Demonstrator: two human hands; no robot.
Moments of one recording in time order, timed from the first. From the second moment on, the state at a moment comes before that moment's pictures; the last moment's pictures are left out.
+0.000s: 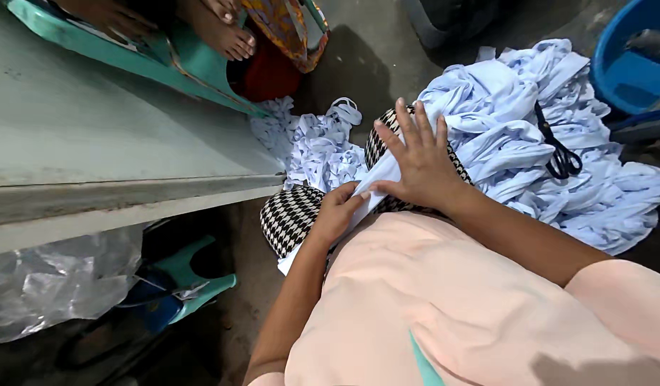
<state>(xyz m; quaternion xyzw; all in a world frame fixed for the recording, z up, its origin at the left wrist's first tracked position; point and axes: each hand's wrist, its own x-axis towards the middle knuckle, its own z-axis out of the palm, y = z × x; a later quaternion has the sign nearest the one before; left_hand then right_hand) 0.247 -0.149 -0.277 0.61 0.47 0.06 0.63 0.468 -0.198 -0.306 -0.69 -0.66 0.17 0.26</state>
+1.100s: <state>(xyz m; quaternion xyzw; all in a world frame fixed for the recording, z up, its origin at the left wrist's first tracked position) 0.310 -0.142 -0.282 0.66 0.52 0.04 0.54 0.677 -0.329 -0.410 -0.94 -0.15 0.30 0.08</state>
